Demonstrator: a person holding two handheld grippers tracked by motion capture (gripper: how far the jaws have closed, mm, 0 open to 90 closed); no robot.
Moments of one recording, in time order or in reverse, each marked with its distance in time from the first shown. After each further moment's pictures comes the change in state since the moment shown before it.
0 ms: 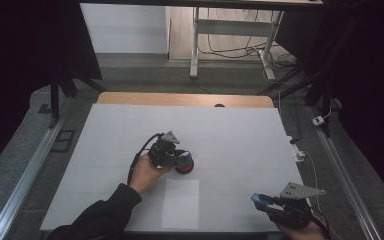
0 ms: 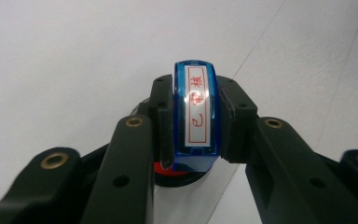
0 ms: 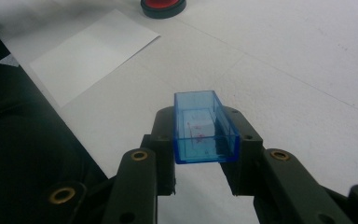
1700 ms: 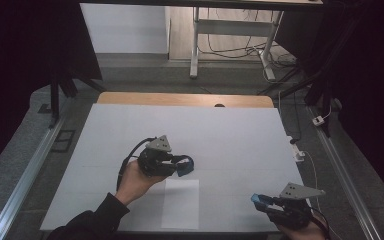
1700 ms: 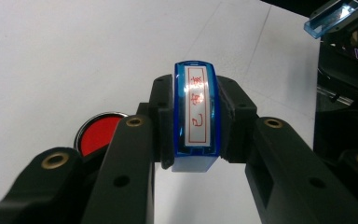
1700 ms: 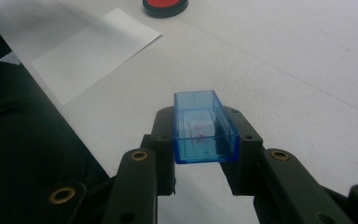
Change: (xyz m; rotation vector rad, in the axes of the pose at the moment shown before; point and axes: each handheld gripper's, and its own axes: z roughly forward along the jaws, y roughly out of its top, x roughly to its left) left arm -0.041 -0.003 -0.061 -0.103 -0.122 0.101; right arm 0.001 0.000 0.000 0.001 0.006 -0.010
